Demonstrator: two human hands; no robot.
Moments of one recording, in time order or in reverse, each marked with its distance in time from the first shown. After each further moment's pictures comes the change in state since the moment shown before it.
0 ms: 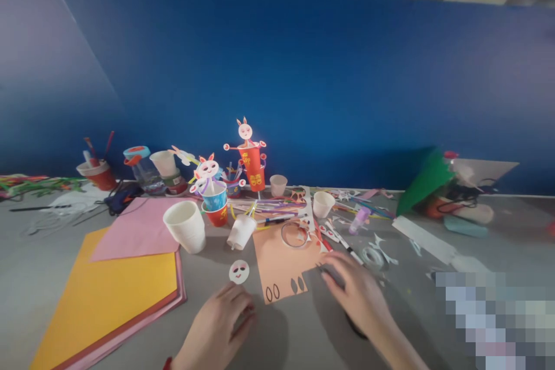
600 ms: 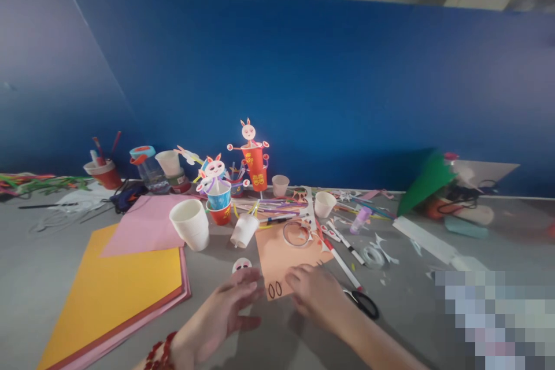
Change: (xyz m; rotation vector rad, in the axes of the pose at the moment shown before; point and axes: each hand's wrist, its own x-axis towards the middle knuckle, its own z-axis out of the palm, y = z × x) left_hand 0.014 -0.002 -0.006 -1.463 -0.153 -0.651; right_hand 0.028 -0.069 0.021 -0.290 -0.570 -0.329
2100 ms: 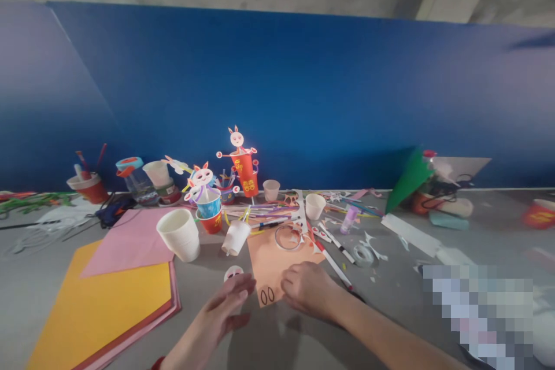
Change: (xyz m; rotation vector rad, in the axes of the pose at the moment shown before) left_hand 0.001 -0.008 -0.005 0.214 0.108 0.147; right_hand 0.011 0.025 0.008 -0.139 0.065 -0.248
